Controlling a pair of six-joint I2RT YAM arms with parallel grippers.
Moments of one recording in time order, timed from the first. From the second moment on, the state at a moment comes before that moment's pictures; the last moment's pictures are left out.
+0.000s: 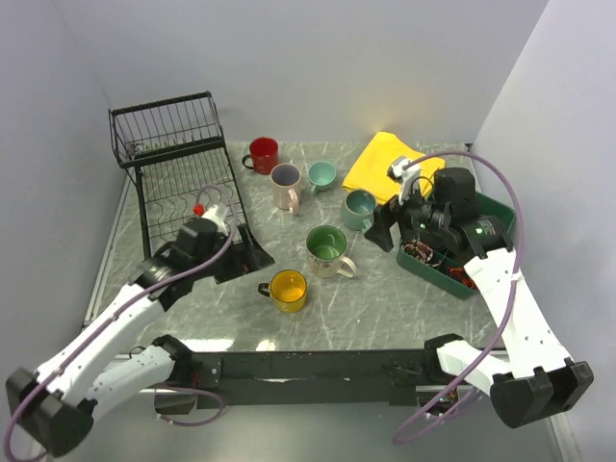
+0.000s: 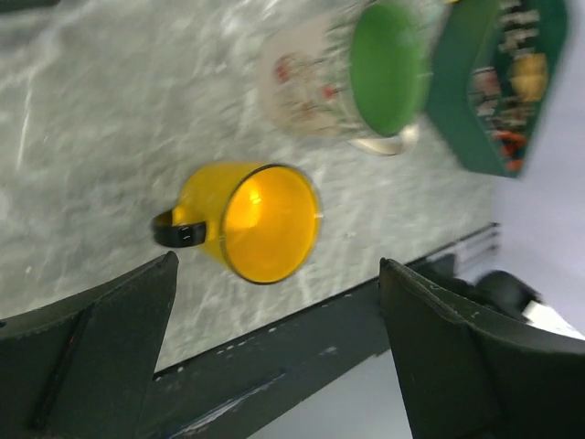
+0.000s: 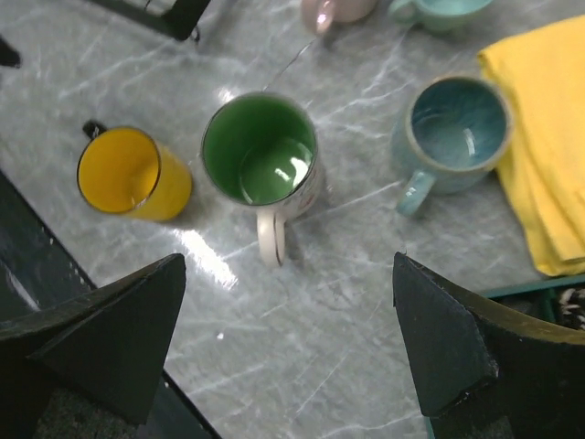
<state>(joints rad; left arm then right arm) -0.52 0.84 0.80 -0.57 0.17 -0.83 0.24 1.05 1.19 -0.75 -0.50 -0.21</state>
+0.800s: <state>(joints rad) -0.77 0.68 0.73 -0.63 -0.21 -0.97 0.56 1.10 1.06 -0.89 -0.83 -0.67</state>
